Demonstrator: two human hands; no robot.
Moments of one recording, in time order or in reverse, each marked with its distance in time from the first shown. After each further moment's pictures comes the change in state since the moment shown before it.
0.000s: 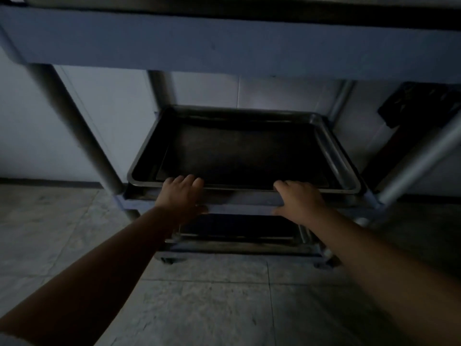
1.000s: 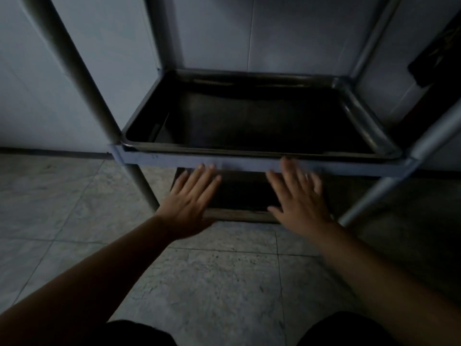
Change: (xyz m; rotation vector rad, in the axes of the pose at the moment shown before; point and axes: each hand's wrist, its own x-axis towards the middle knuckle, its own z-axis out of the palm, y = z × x) left_hand -0.092 0.023 0.105 0.013 0.322 0.258; right_hand -0.066 -0.050 0.105 -0.105 0.500 -0.137
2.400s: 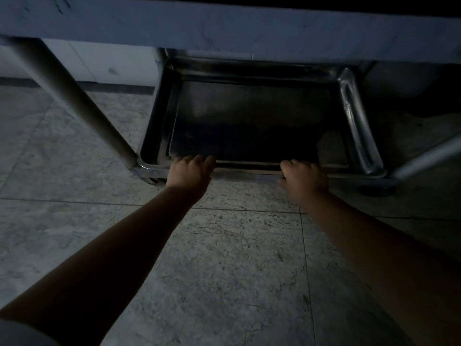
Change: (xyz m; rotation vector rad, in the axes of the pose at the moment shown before) left_hand -0.025 0.019 0.215 -0.138 -0.389 -0.295; right_hand -0.060 -0.032 0.237 -0.010 -0.583 0.259
